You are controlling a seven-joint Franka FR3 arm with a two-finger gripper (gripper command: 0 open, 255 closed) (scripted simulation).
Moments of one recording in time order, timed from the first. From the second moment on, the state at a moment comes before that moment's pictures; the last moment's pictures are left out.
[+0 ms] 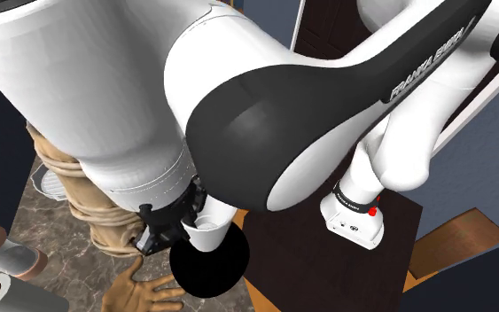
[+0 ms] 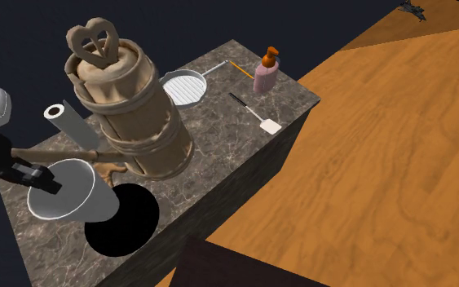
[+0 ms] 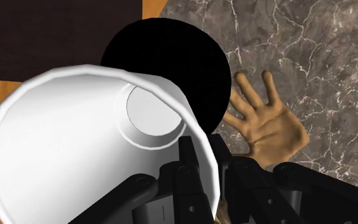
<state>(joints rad) 0.50 0.02 0.67 -1.89 -0.06 1.78 1.09</state>
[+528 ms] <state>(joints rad) 0.51 0.02 0.68 -1.96 0.10 1.91 1.09</state>
